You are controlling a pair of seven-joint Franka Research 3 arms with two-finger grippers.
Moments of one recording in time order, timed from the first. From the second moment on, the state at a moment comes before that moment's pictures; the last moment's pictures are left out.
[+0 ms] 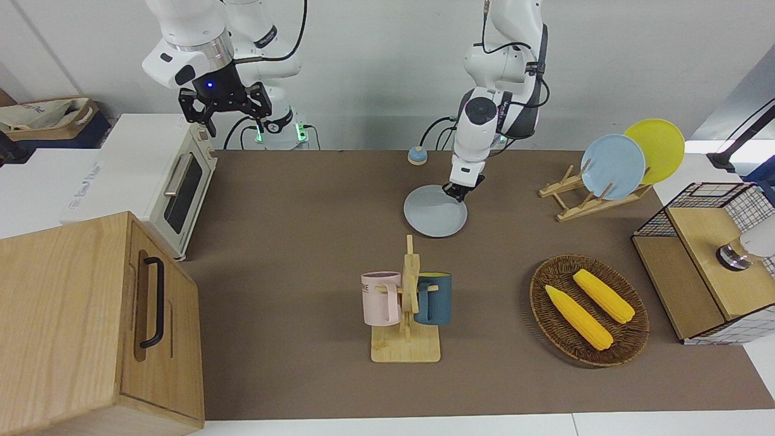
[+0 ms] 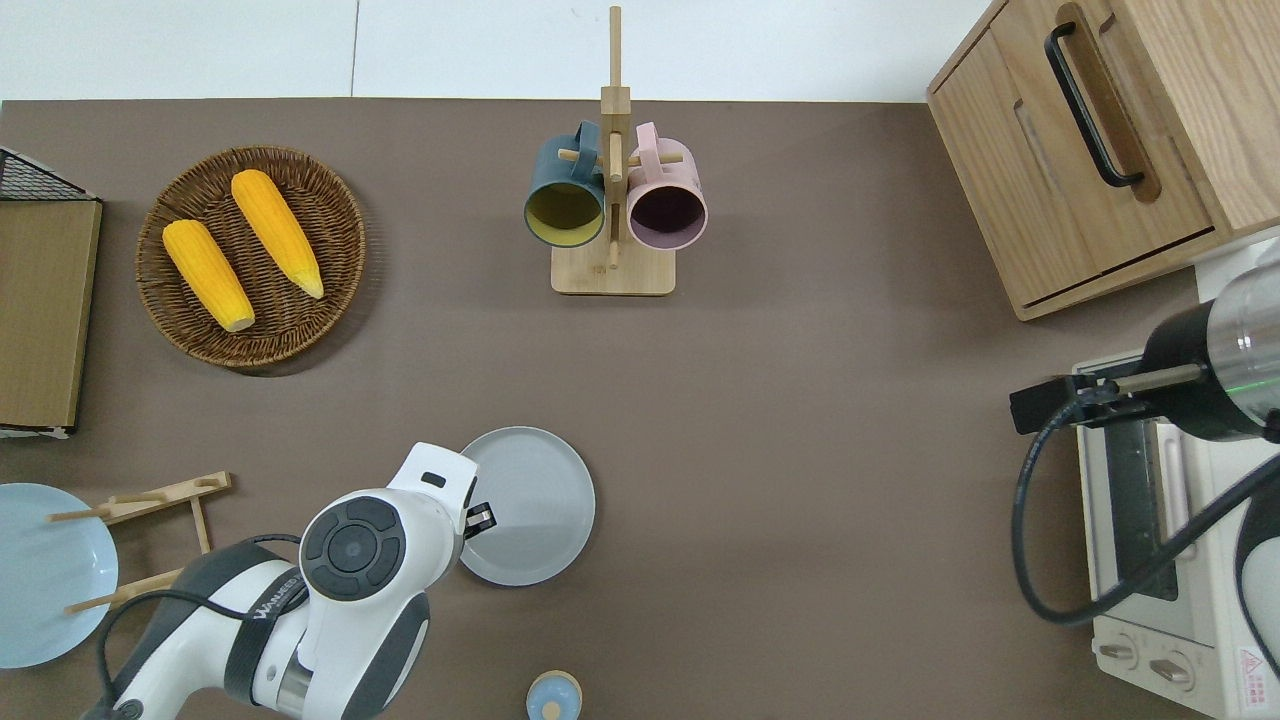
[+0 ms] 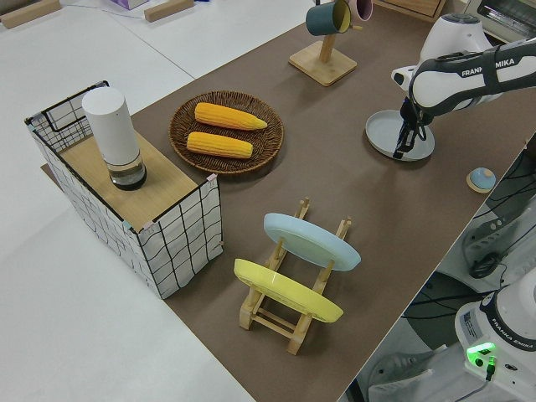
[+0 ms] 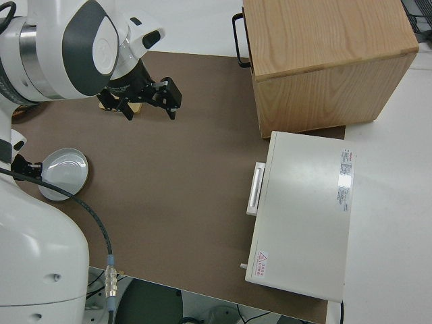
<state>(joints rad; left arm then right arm) -0.26 -0.08 -0.20 -2.48 0.01 2.33 -0.84 0.02 -0.01 0.12 -1.47 0.00 1.39 0.03</state>
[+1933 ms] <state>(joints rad) -0.43 0.25 -0.41 -2.09 0.01 2.32 -1.42 0.02 -0.01 0.12 -1.47 0.00 1.39 0.03</state>
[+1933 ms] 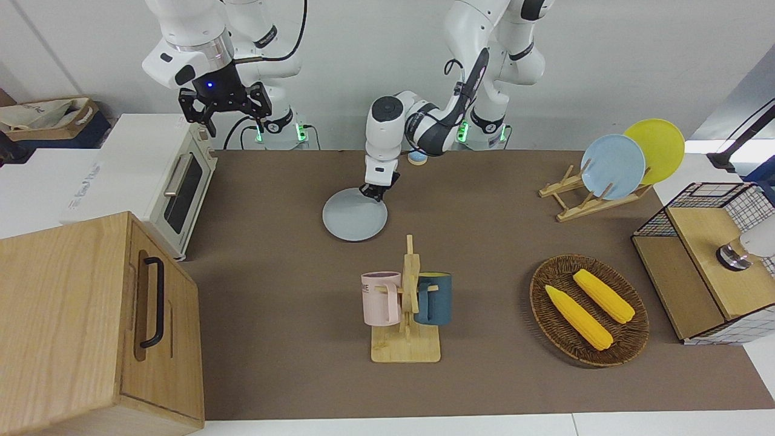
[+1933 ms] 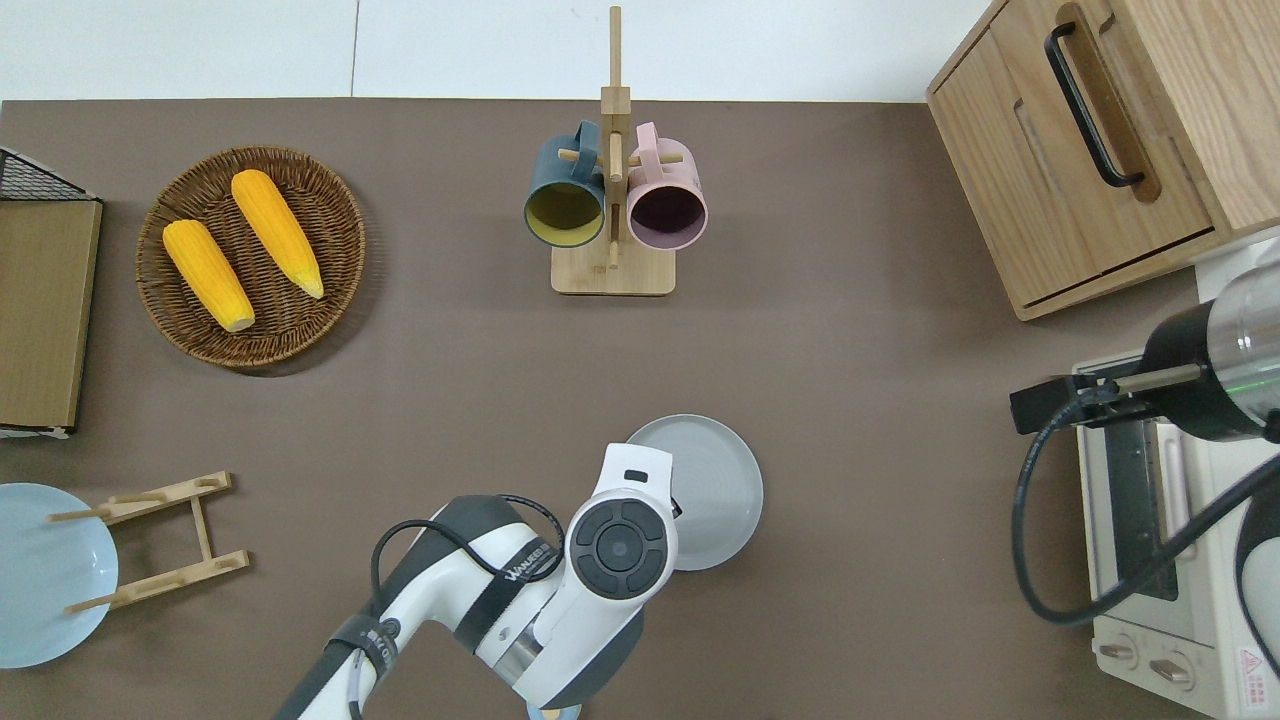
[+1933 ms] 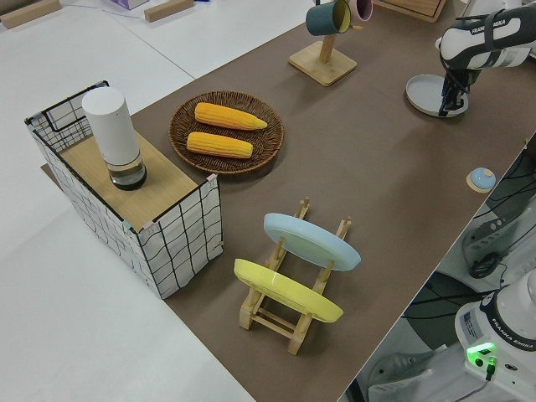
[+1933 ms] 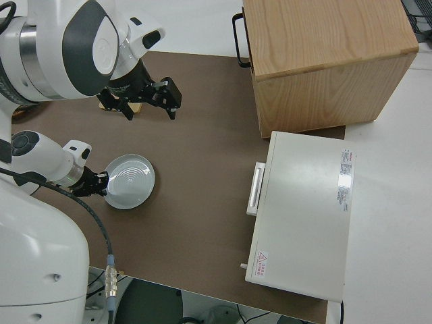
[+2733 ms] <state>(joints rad) -0.51 0.38 -0.41 -1.91 0.08 2.28 -1.59 0.02 -0.01 0.12 -1.47 0.00 1.39 0.03</state>
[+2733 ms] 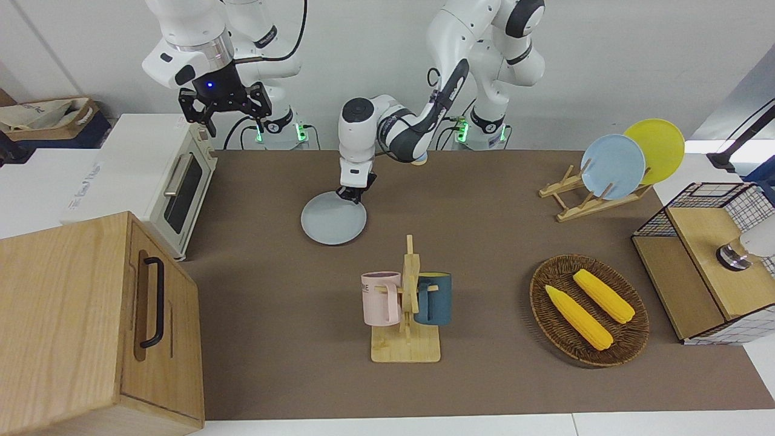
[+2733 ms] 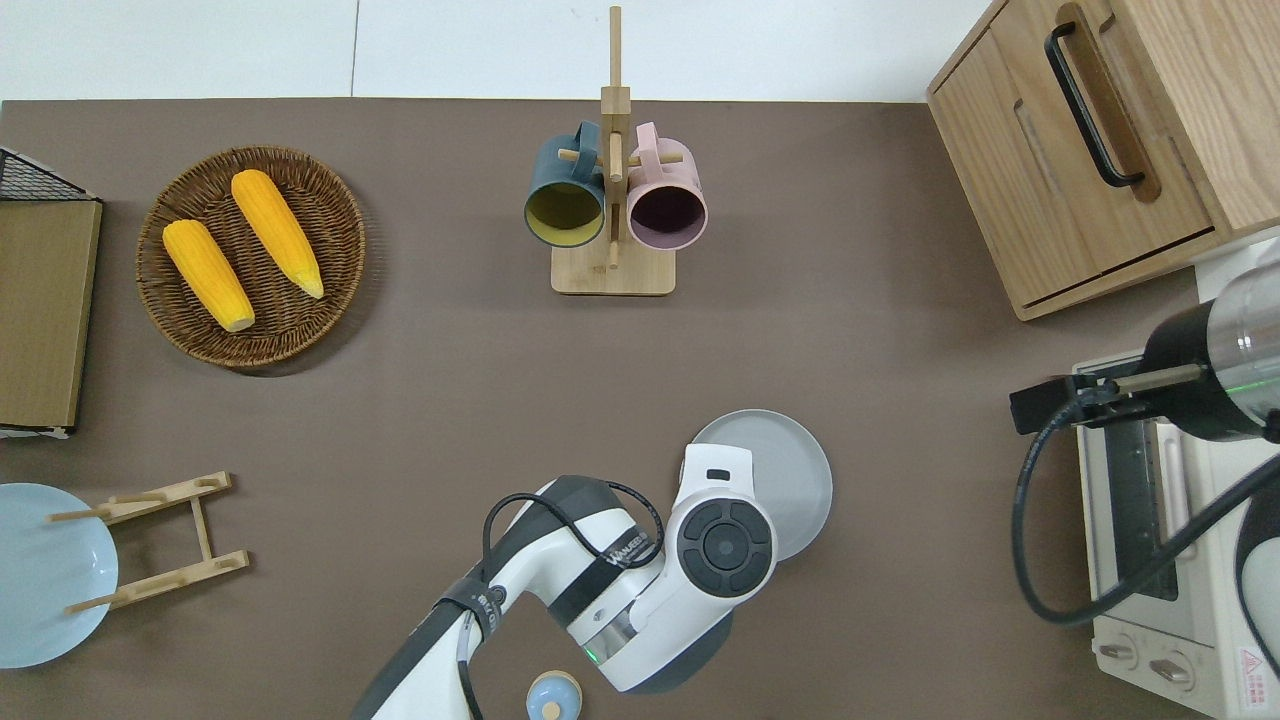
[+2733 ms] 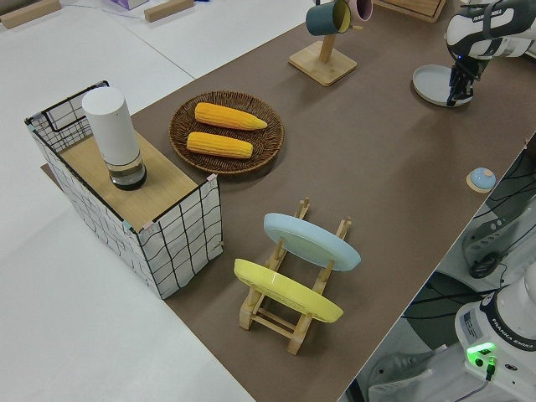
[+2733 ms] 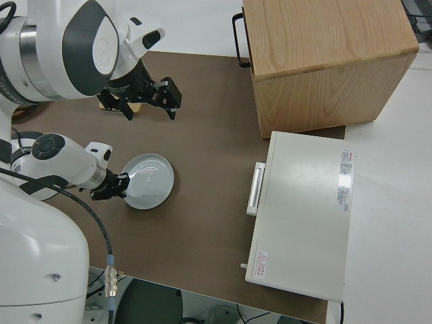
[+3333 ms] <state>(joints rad) -0.51 0.41 -0.40 -1.88 0.09 2.23 -1.56 0.02 -0.01 0.12 -1.47 0.00 1.39 0.03</state>
